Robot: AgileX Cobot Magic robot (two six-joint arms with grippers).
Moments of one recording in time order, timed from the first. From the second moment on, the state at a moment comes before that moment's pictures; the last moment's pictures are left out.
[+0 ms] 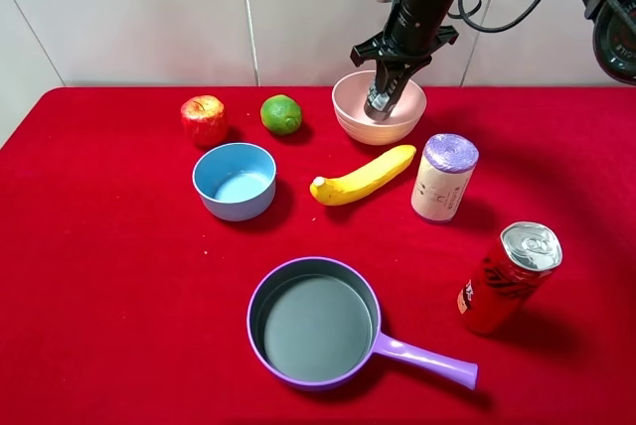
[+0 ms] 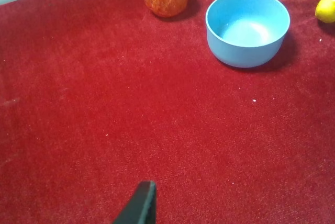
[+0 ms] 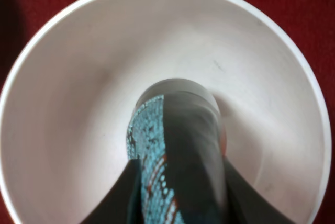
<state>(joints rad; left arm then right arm) -0.13 -0.01 -0.50 -0.16 1.08 0.27 0.35 2.39 -2.14 0.09 1.13 -0.17</state>
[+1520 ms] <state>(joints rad) -0.13 -0.01 -0.50 -0.16 1.08 0.27 0.35 2.39 -2.16 0.09 1.19 -0.15</state>
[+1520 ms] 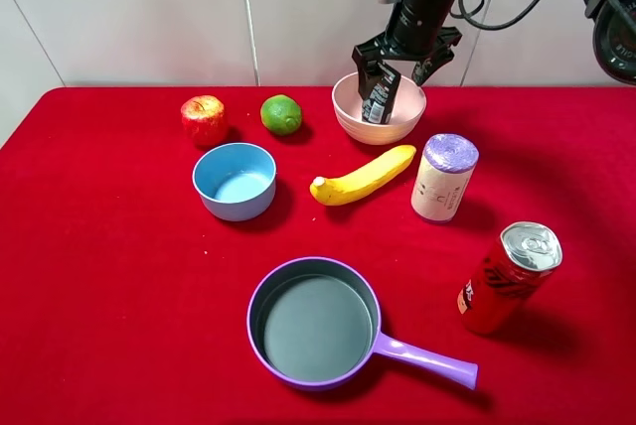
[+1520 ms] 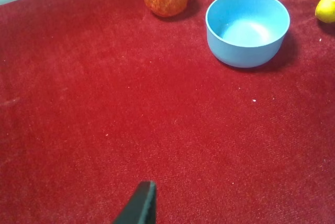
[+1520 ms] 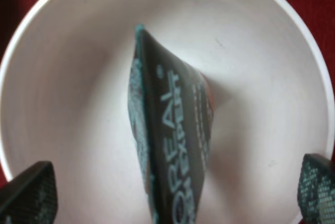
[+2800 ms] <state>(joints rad) -0.13 -0.01 -0.50 -0.16 1.08 0.27 0.44 1.84 -1.71 0.02 1.22 -0.13</state>
